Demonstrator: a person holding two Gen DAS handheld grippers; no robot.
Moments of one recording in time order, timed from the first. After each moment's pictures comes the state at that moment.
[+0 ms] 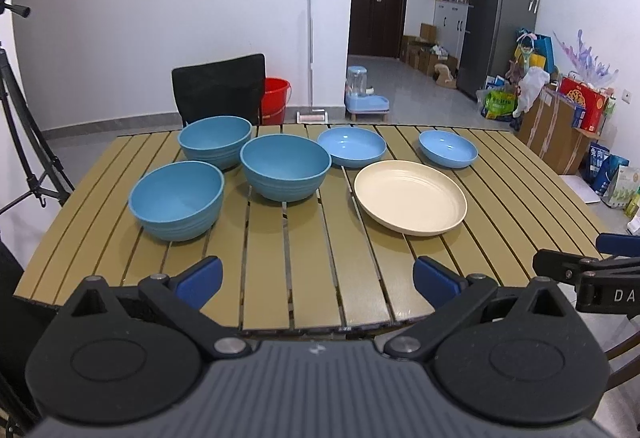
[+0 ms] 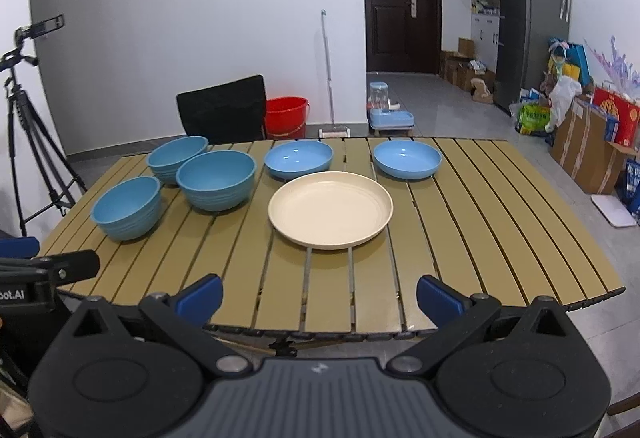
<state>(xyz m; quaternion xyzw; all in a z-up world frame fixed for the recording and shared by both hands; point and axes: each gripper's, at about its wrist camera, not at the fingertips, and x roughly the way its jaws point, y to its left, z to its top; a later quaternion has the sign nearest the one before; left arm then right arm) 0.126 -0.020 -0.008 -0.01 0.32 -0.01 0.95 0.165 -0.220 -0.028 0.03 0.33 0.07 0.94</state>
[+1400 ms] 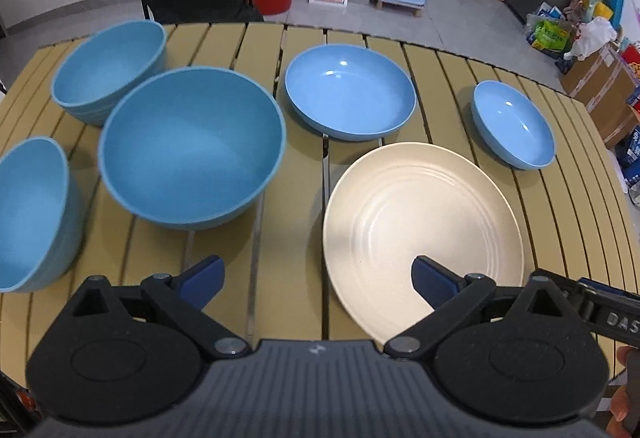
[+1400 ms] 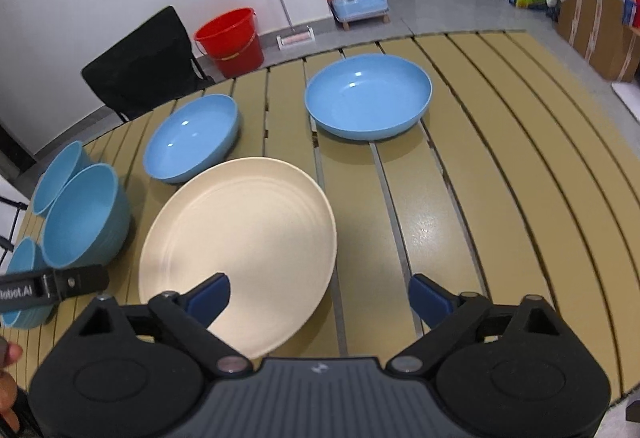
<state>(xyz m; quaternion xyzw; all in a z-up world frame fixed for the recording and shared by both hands) 0.420 -0.068 -0.093 -0.08 0.52 0.03 0.85 0.443 -0.304 -0.115 0.12 0.50 0.05 0.86</state>
